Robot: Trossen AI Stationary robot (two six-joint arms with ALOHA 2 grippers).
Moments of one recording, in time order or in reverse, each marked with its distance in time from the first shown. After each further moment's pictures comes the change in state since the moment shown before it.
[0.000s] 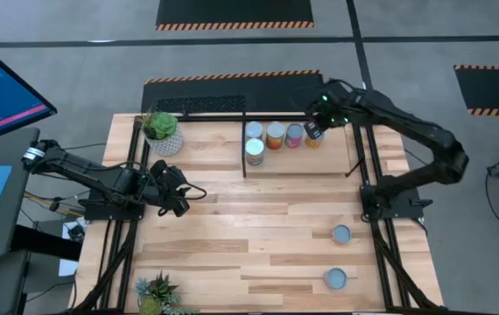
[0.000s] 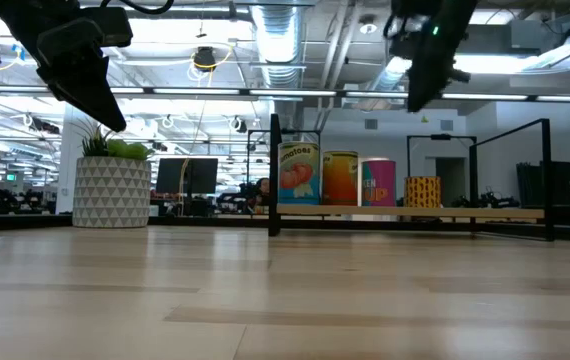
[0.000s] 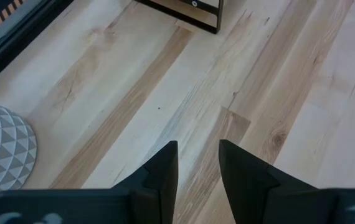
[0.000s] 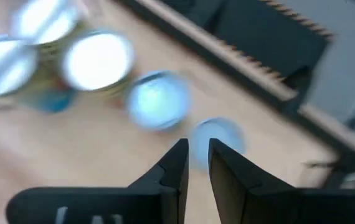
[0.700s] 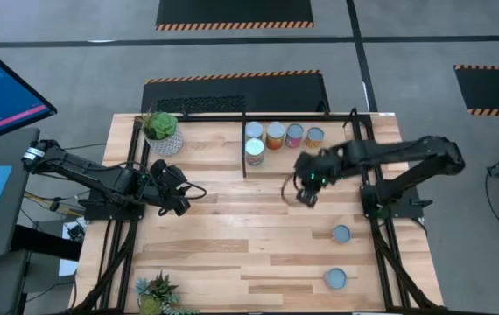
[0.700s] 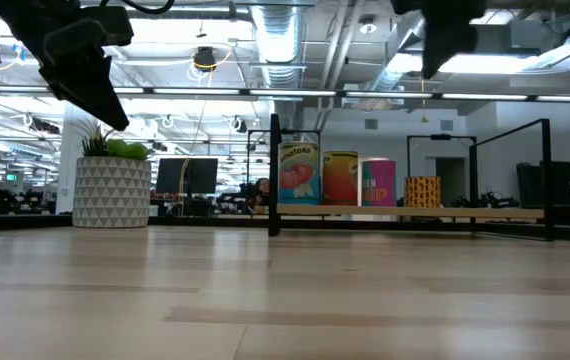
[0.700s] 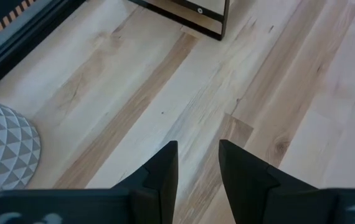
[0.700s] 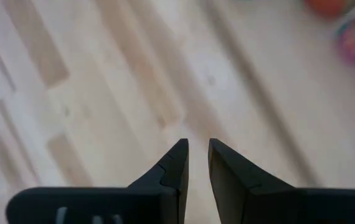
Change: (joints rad) left arm 0.000 0.000 0.000 0.006 -0.025 -0.018; right arm 0.676 0.035 -0.002 -0.106 -0.042 0.297
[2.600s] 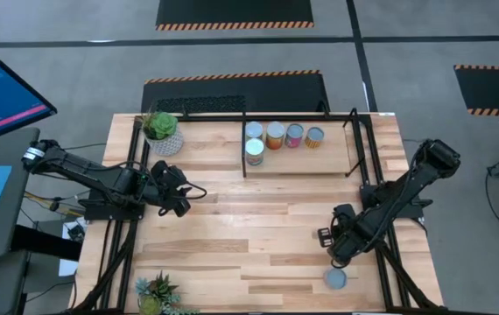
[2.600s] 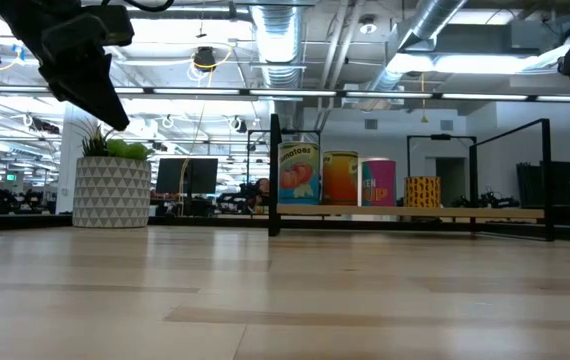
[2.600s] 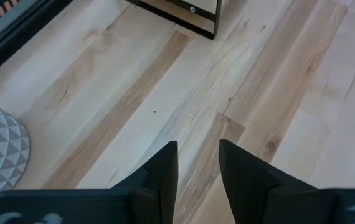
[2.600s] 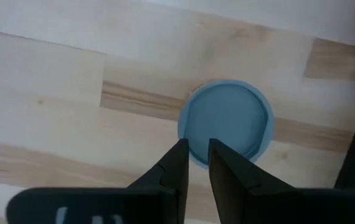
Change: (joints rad) left arm 0.000 0.000 0.000 0.015 0.025 -0.002; right arm 0.664 0.063 -0.434 0.045 -0.024 1.547
